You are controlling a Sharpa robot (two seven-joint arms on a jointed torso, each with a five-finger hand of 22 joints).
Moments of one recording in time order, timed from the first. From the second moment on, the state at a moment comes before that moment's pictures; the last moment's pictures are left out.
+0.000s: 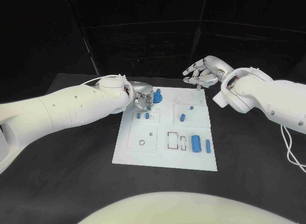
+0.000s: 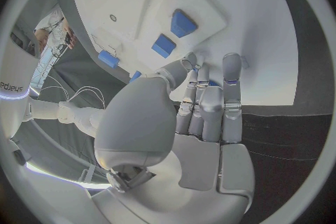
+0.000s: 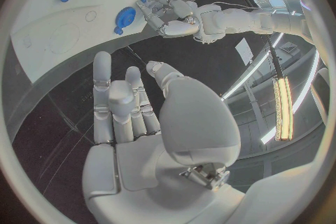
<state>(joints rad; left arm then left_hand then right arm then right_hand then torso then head) 1.23 -0.55 -0.10 1.12 -1.51 0.01 0.01 1.38 -0.09 0.52 -0.17 0.04 1.06 0.16 0.10 0.08 0.98 0.09 0.47 0.06 1.30 0.01 1.39 0.78 0.17 1.15 0.11 0.69 1.02 1.25 -0.68 0.01 1.32 -0.96 -0.29 0.01 1.28 -0.09 0.27 0.07 0.46 0.86 0.17 0.21 0.07 0.99 0.08 0.96 0.59 1.43 0.00 1.11 0.91 0.17 1.04 0.10 0.97 0.39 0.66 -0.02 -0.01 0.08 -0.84</state>
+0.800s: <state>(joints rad) 1.23 -0.54 -0.10 1.11 -1.51 0.01 0.01 1.30 -0.14 0.49 -0.13 0.04 1.07 0.15 0.11 0.08 1.02 0.09 0.44 0.07 1.32 0.01 1.39 0.81 0.17 1.17 0.11 0.72 1.05 1.25 -0.68 0.01 1.32 -0.96 -0.29 0.01 1.29 -0.08 0.26 0.07 0.46 0.86 0.17 0.21 0.07 0.99 0.08 0.96 0.58 1.43 0.00 1.11 0.92 0.17 1.04 0.10 0.97 0.39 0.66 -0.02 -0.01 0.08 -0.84</state>
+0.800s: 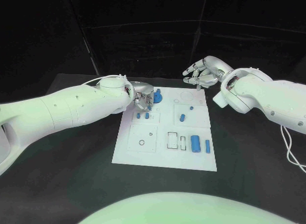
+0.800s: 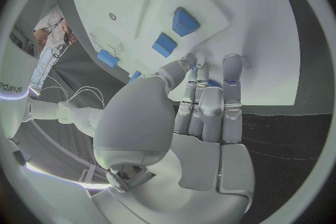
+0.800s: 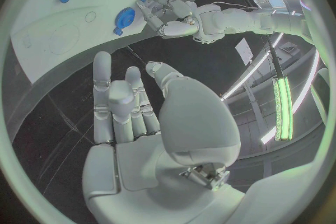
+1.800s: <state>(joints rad) 1.24 -0.52 -0.10 1.08 -1.53 0.00 0.01 1.31 -0.12 0.45 -0.12 0.04 1.12 0.12 0.15 0.09 1.02 0.07 0.45 0.08 1.32 0.01 1.39 0.81 0.17 1.18 0.11 0.71 1.04 1.25 -0.68 0.01 1.32 -0.96 -0.29 0.01 1.29 -0.08 0.26 0.07 0.46 0.86 0.17 0.21 0.07 0.99 0.08 0.96 0.58 1.43 0.00 1.11 0.92 0.17 1.04 0.10 0.97 0.39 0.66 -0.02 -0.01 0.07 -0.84</state>
